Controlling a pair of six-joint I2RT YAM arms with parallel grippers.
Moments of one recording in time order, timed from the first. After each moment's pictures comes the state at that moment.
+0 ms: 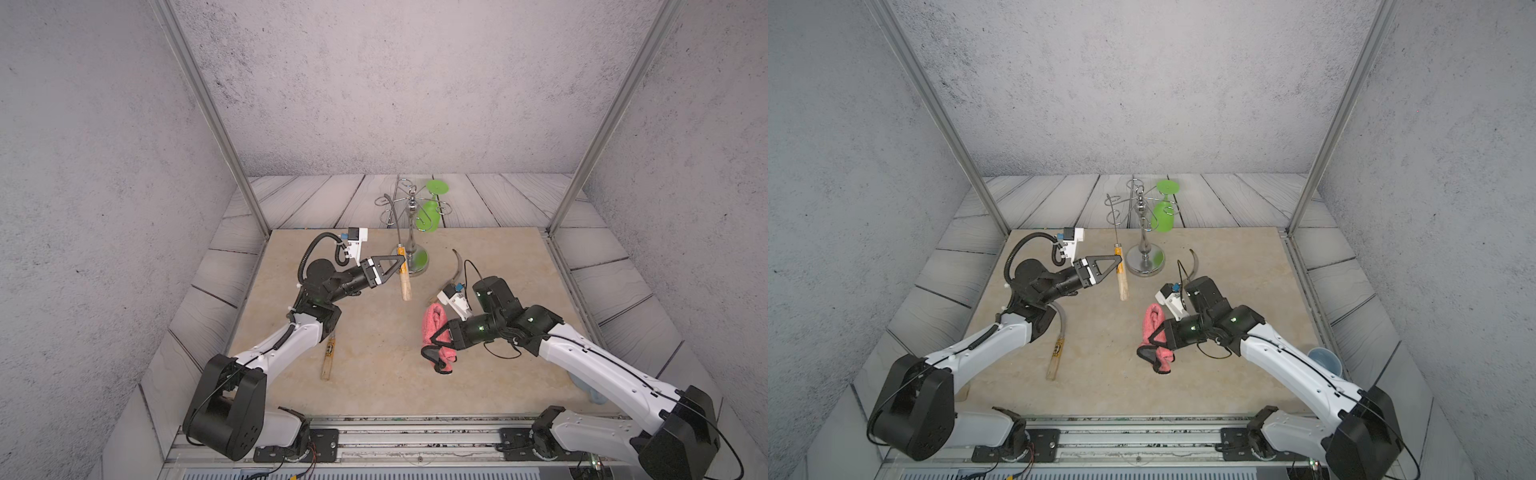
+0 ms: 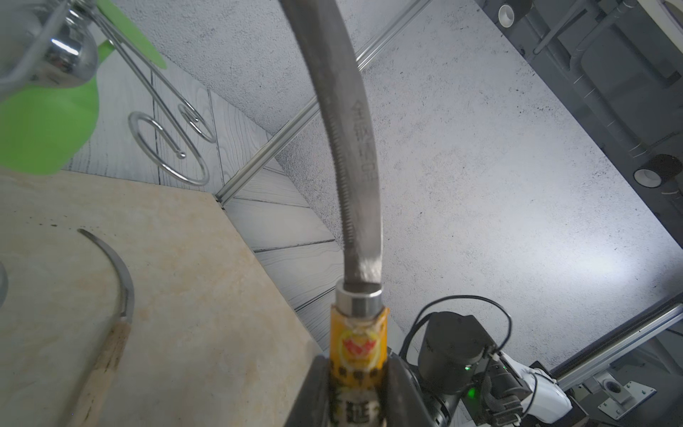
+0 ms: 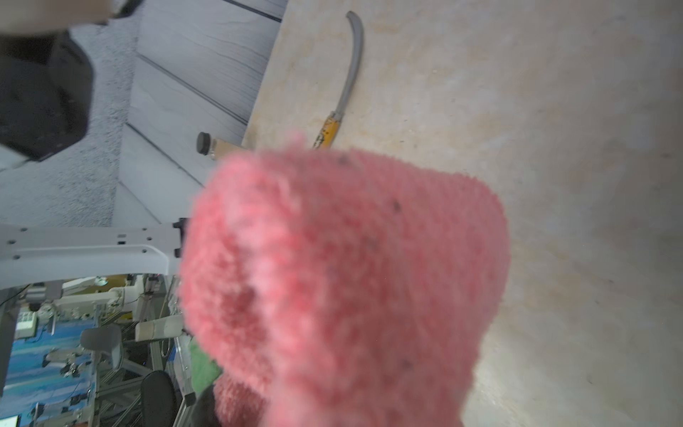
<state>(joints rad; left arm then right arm) -0.41 1.34 0.79 0.81 0.77 -1.06 0.62 1.18 0.94 -0.65 -0.62 0.40</state>
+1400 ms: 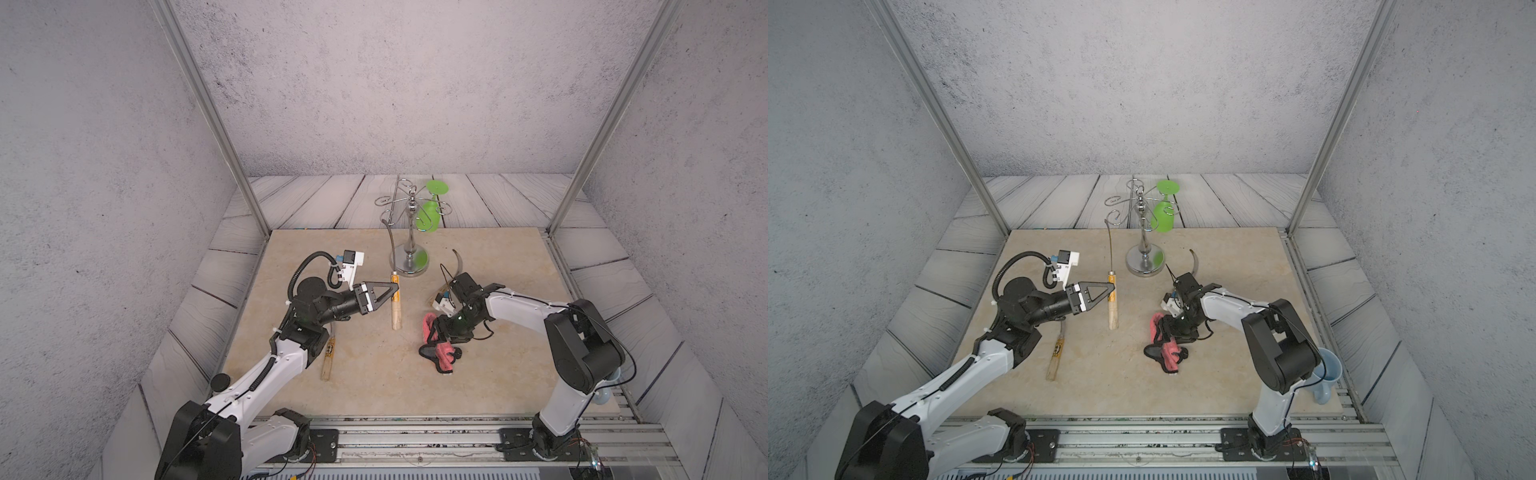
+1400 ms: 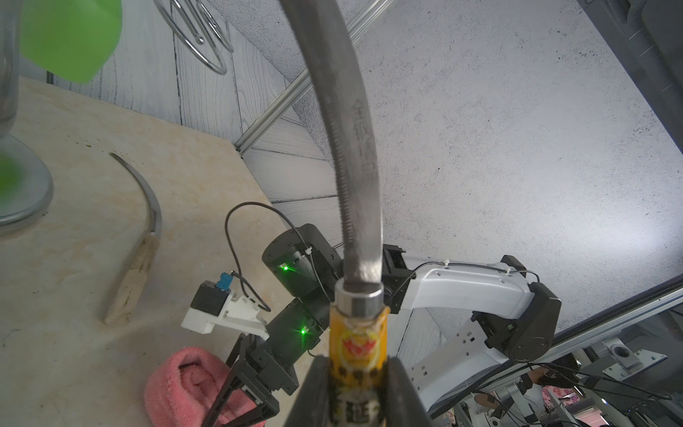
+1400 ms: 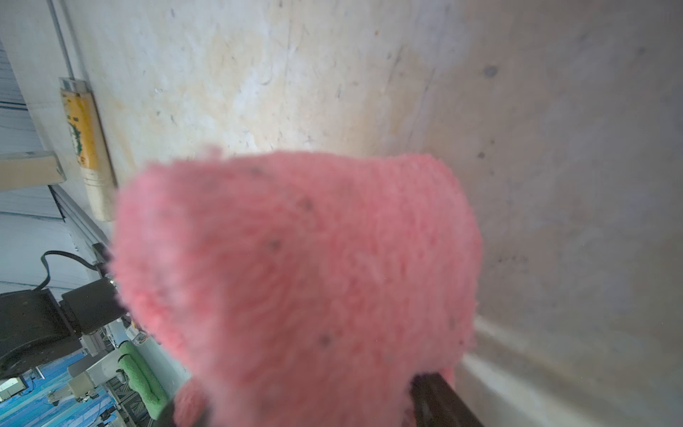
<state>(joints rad) -0.41 1.12 0.64 0.56 0.81 -0.95 0.51 1.73 1.07 -0.70 -0.57 0.28</state>
